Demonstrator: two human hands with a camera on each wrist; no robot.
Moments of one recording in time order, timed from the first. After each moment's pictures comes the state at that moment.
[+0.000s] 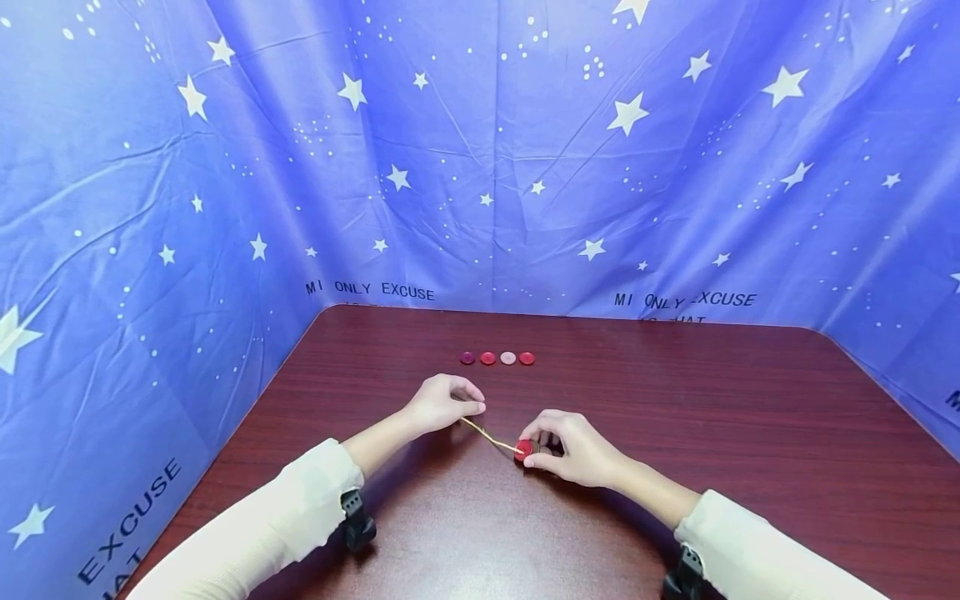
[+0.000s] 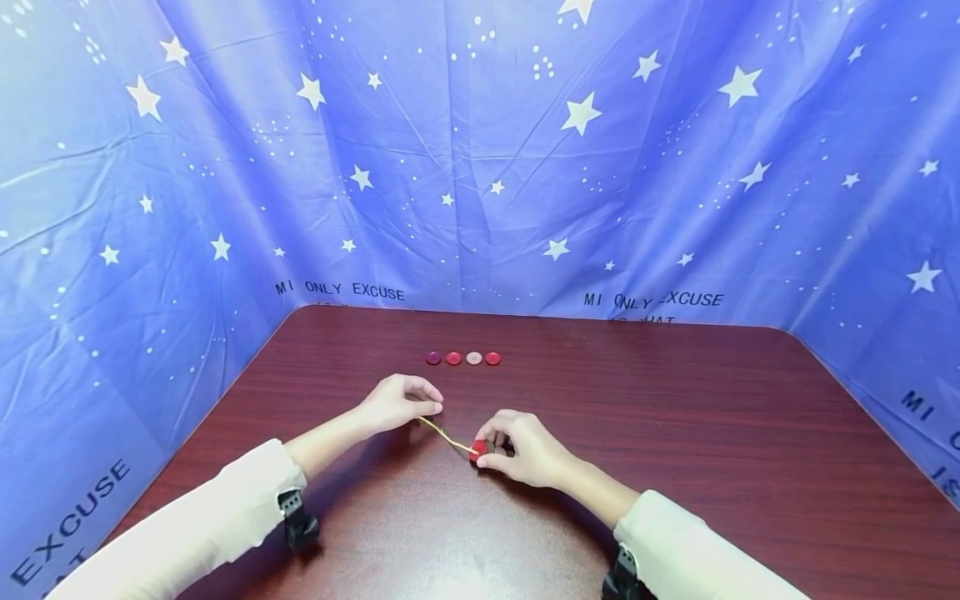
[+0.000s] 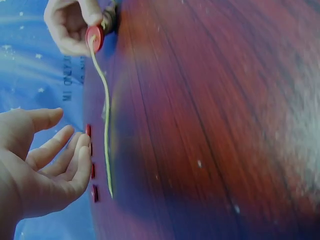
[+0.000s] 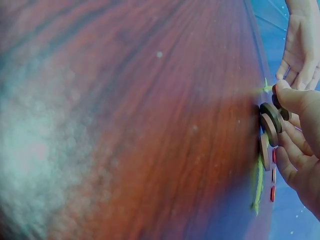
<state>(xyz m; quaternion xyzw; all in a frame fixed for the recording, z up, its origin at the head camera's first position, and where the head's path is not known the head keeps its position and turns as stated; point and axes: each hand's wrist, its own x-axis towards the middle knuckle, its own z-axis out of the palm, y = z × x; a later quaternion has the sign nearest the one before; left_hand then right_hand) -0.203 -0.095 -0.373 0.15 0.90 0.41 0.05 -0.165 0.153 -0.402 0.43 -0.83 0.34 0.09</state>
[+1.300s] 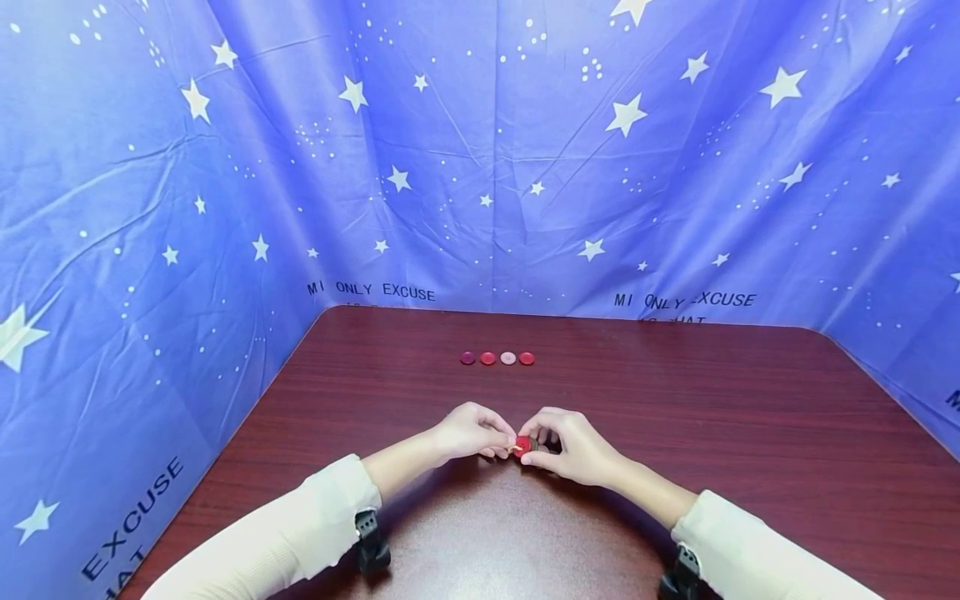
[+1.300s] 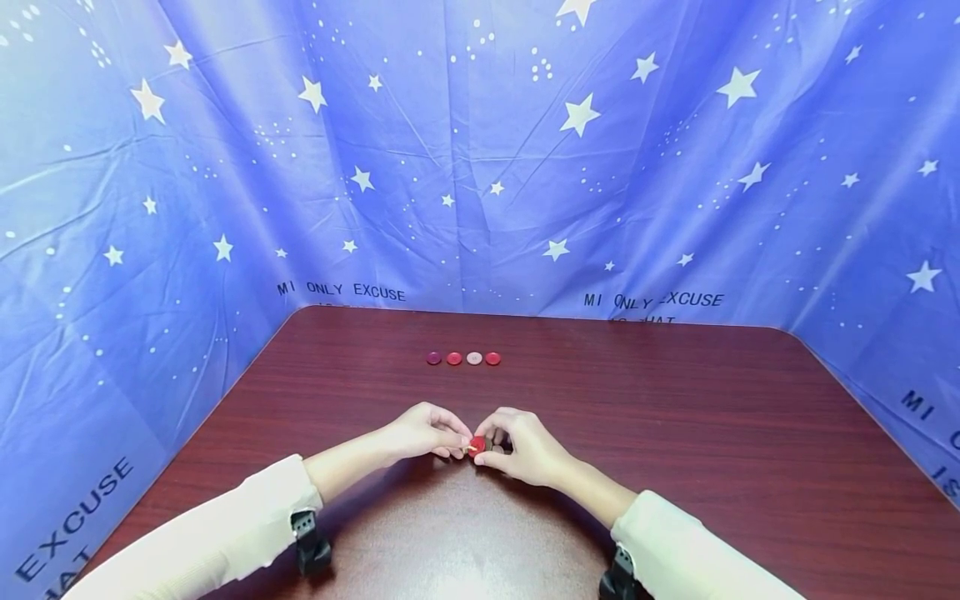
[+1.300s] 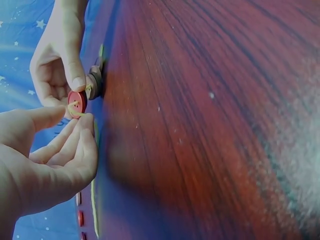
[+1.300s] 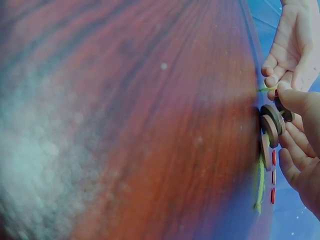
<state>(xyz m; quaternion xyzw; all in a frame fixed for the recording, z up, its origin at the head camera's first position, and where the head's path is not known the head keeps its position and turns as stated) -0.172 -0.059 -0.383 0.13 0.80 0.54 0.23 -0.166 0.151 -0.407 0.42 -0.83 0.36 0.12</state>
